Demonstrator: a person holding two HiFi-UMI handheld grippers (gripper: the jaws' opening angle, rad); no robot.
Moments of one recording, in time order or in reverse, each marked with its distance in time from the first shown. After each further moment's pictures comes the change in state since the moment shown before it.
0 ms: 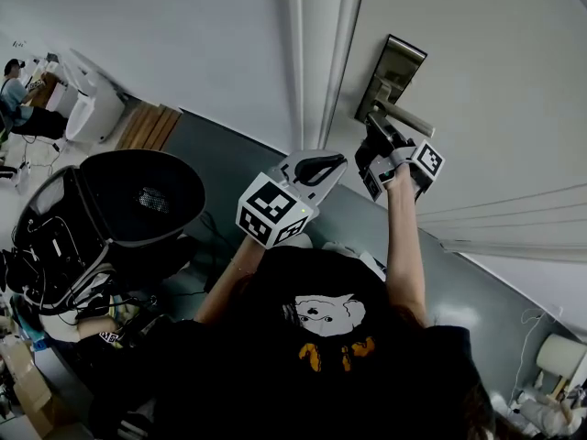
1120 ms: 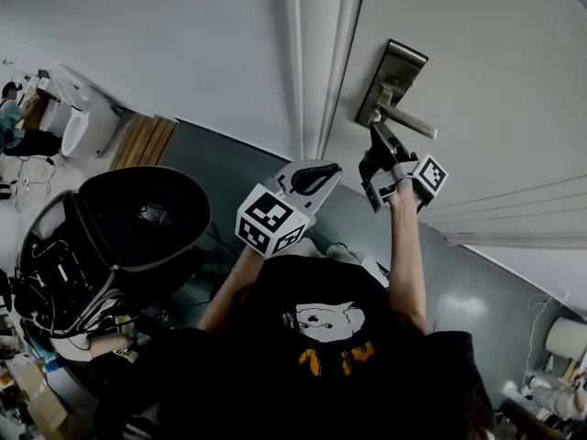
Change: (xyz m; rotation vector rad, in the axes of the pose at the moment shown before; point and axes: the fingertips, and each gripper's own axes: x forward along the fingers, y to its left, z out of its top) left arm -0.009 0.013 -0.018 -0.033 0.031 -0.033; right arm -0.020 0.001 -0.002 -0.083 -0.090 0.003
